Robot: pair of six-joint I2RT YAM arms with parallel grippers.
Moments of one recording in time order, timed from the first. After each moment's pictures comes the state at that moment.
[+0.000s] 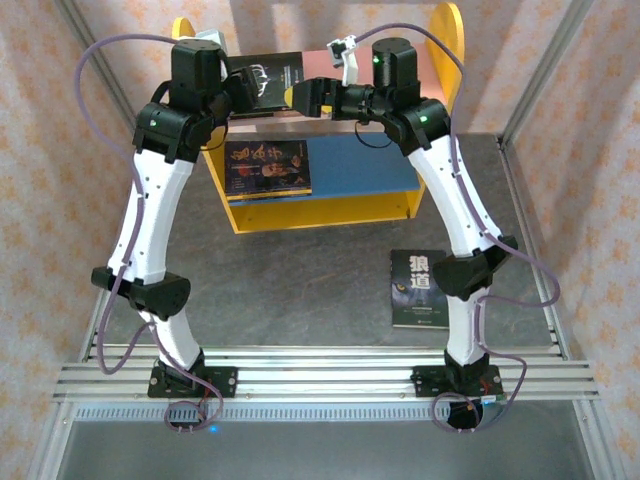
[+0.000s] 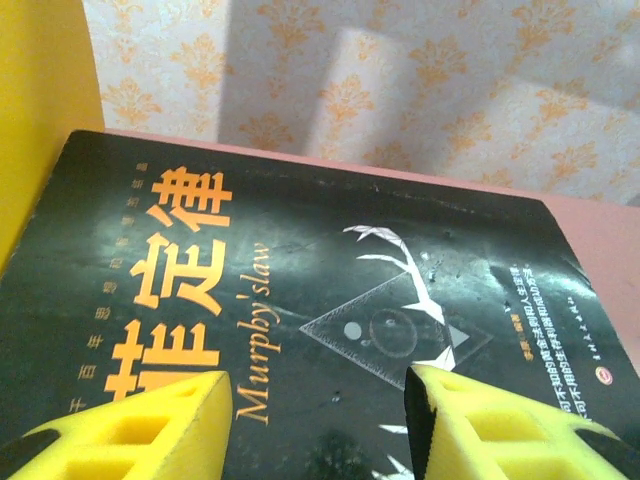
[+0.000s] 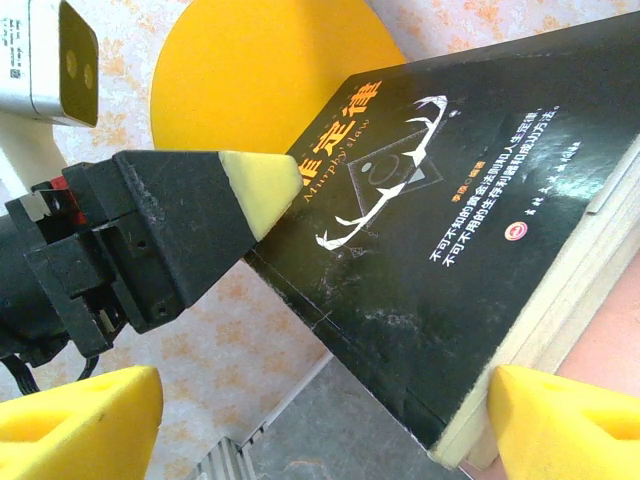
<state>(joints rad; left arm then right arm) -0.28 1.81 2.45 -1.03 -0.21 -0.41 0.51 2.02 2.54 -0.76 -0.67 0.48</state>
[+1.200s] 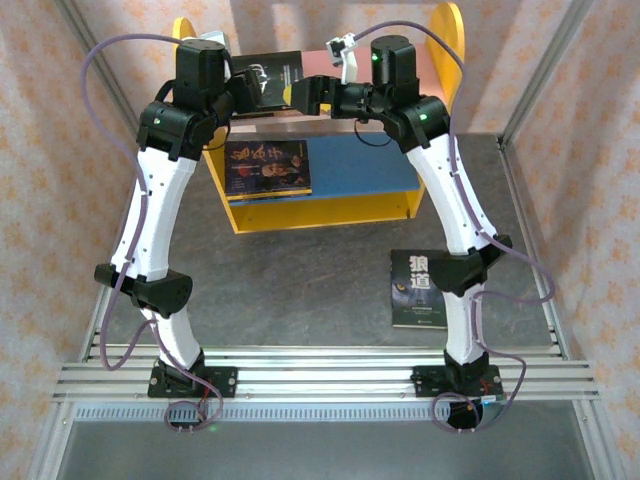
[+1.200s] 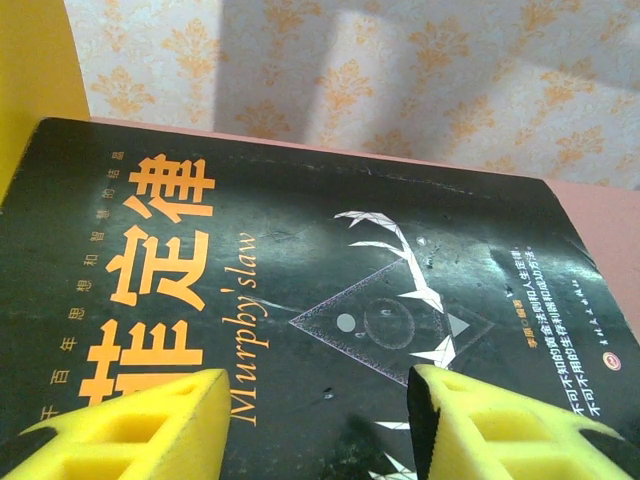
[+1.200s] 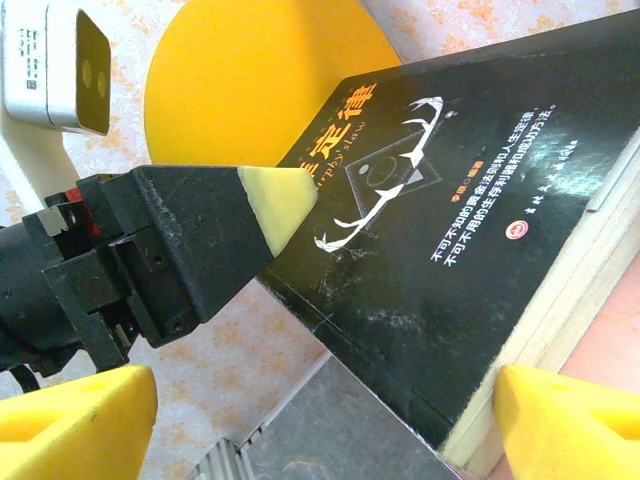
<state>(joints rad) -0.28 1.82 2.46 -1.05 -0.21 -0.40 0.51 2.07 2.64 -0.82 -0.66 0.47</state>
